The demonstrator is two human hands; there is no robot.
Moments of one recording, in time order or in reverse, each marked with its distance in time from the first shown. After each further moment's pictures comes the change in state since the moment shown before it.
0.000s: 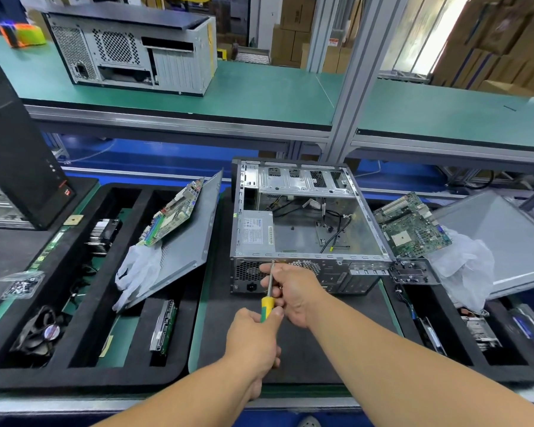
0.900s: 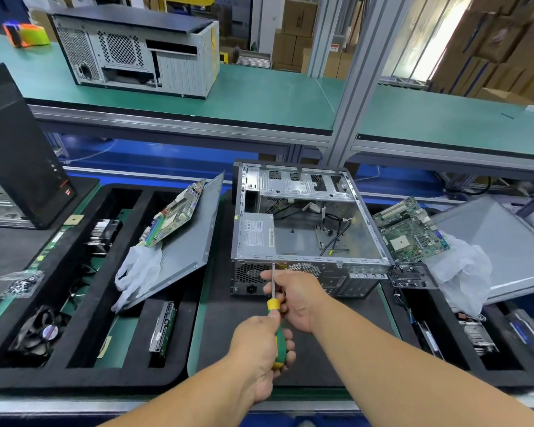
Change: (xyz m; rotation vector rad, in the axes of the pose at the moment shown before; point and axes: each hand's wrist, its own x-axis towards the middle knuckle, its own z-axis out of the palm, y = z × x) left_hand -0.011 0.010 0.005 -0.396 -0.186 -0.256; right_hand -0.002 0.000 -0.004 -0.062 0.025 0.046
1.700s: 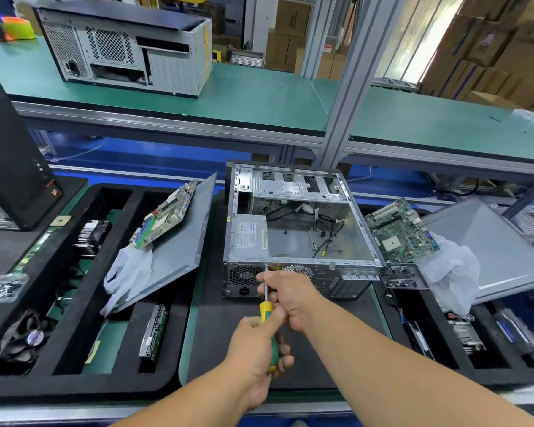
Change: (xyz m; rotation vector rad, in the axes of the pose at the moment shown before) left_hand 0.010 -0.007 -0.001 0.022 -0.027 0.015; right_hand -0.002 -0.006 0.003 -0.056 0.031 -0.032
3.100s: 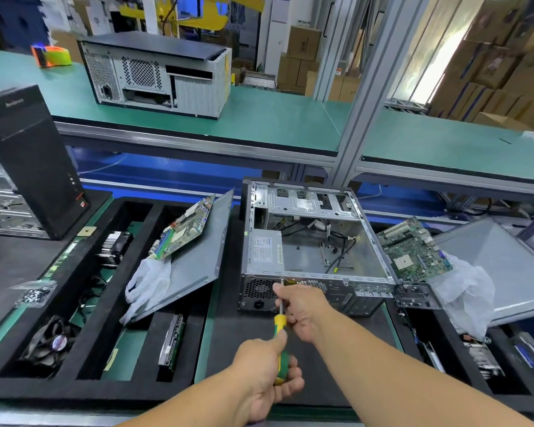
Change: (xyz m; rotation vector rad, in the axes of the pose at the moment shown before) left_hand -0.022 0.018 -0.017 0.066 -0.031 -0.103; right_hand 0.009 0.003 0.006 0.069 0.077 -0.006
